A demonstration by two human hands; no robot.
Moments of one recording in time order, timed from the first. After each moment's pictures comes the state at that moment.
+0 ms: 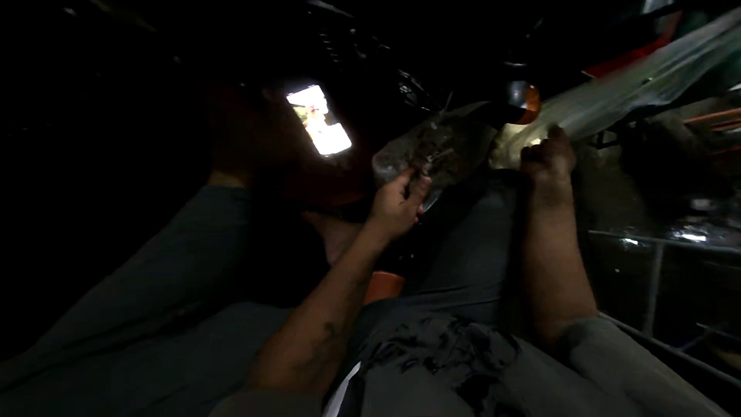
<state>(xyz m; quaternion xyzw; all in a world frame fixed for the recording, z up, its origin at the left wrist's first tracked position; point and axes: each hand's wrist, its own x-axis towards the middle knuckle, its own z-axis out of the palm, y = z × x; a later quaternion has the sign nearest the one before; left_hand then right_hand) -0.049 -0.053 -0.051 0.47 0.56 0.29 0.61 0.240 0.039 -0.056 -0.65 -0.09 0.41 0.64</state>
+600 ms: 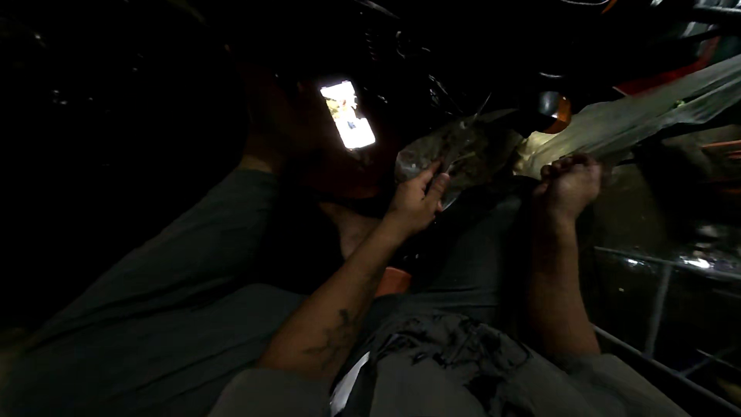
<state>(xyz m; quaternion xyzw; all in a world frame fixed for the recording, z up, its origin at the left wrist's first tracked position) -0.056 -0.053 -0.053 0.50 0.55 0.30 0.60 0.183 -0.004 -0.026 -0.68 -0.23 0.29 0.63</state>
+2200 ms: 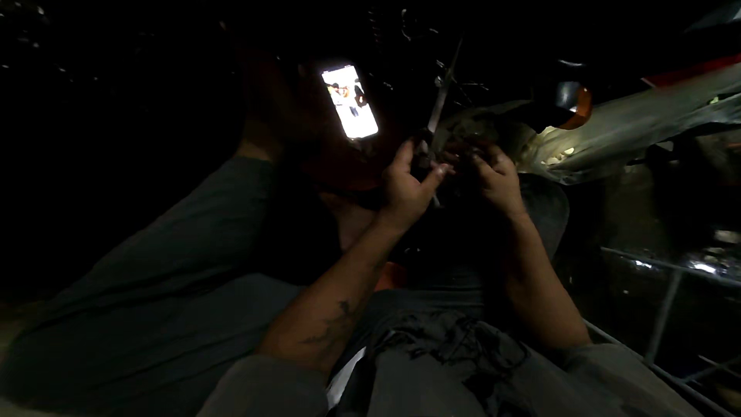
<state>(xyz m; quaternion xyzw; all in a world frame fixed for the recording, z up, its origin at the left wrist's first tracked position) -0.048 -0.046 -0.077 0.47 0.54 0.52 0.46 0.118 -0.013 -0.054 -0.50 -0.42 0.64 0.41</state>
